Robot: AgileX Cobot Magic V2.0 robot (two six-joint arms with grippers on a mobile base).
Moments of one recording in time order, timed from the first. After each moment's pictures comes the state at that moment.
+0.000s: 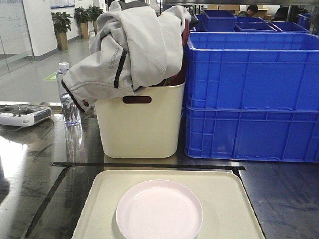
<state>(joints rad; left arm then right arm) -0.22 0.20 -0.15 0.08 0.29 -0.07 0.25 0.49 -0.50 0.11 0.28 -0.22</state>
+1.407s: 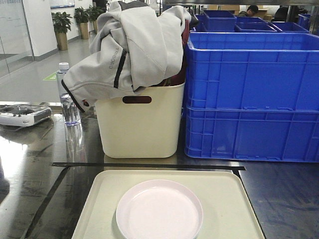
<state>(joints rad) -0.11 -0.01 0.03 0.10 0.18 -0.10 0.07 0.26 -0.17 -0.03 0.16 -0.04</state>
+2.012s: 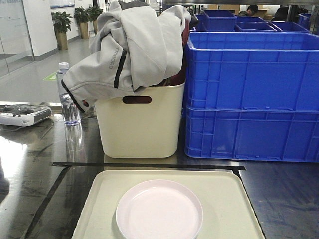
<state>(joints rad) -0.11 -0.01 0.03 0.11 0.18 -0.10 0.03 -0.01 0.03 -0.07 0.21 -0.01</state>
